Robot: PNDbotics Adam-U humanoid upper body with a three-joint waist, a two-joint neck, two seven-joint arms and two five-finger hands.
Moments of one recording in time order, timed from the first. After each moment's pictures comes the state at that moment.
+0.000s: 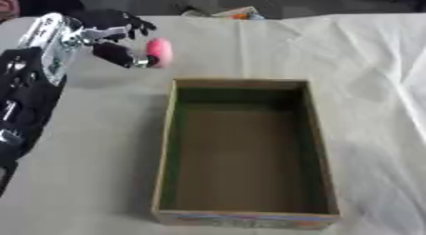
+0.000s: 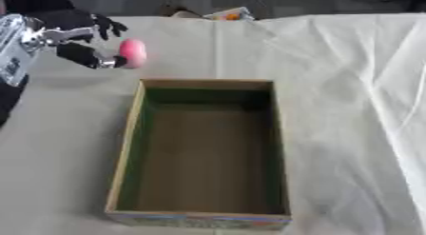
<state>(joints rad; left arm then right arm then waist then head) -1.13 0.53 -0.09 -0.88 -1.06 -0.41 -0.51 -0.05 -0.33 -0.22 -1.98 -0.23 -0.36 0.14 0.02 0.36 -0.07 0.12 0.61</state>
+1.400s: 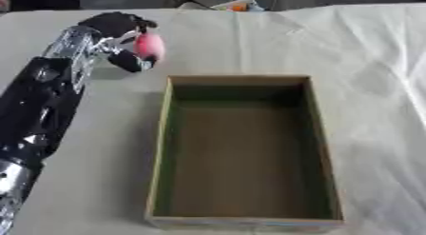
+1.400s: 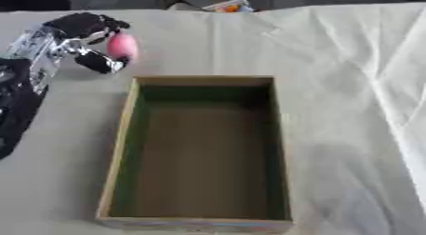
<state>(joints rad) -1.16 0.47 -0.05 -0.81 -1.30 -0.26 -0.32 -0.07 -0.30 -0.21 -1.98 -0.19 -0.36 0.15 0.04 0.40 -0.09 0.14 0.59</state>
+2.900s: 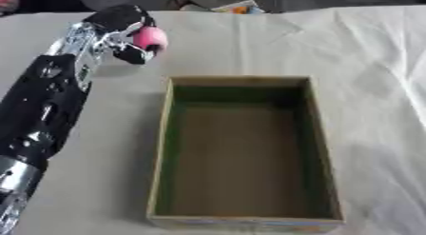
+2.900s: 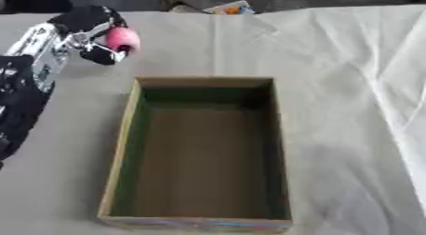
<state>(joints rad) -1.16 0.46 -0.06 -0.85 -1.13 -0.26 -0.26 -0.06 -0.30 -0.21 -1.98 -0.20 -0.34 0.15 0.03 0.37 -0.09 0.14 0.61</state>
